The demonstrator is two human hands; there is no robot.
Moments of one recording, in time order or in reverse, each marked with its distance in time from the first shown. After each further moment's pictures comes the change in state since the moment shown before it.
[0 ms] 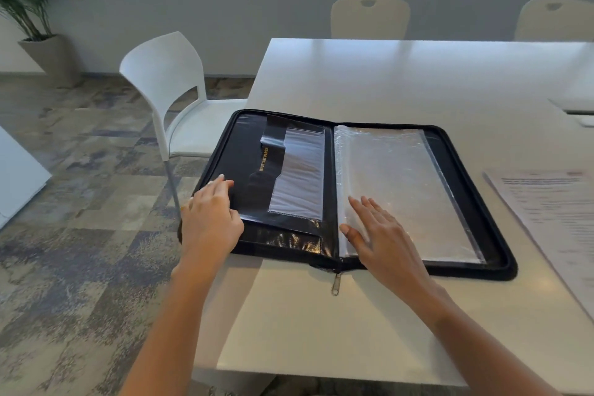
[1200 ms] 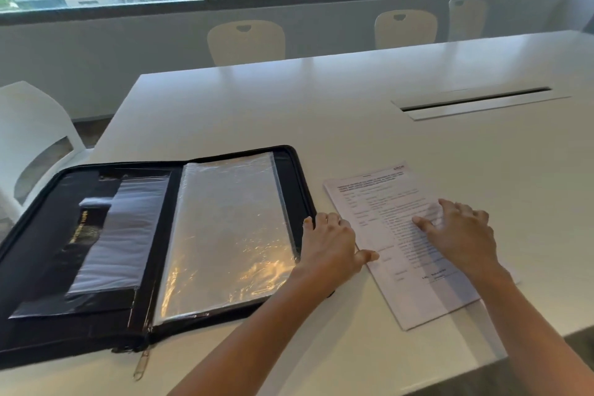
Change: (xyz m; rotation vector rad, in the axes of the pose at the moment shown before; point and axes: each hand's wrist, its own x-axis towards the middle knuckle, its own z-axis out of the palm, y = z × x) left_hand -0.078 0.394 0.124 0.126 -0.493 0.727; right_hand -0.074 0.300 -0.202 -0.378 0.123 0.808
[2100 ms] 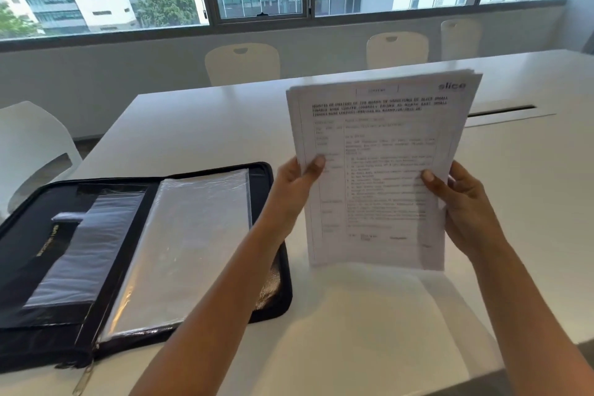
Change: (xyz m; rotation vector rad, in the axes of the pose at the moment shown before) left_hand 0.052 0.011 -0.064 -1.438 0.390 0.205; right_hand 0.057 0.041 -0.052 1.607 -0.188 -0.474
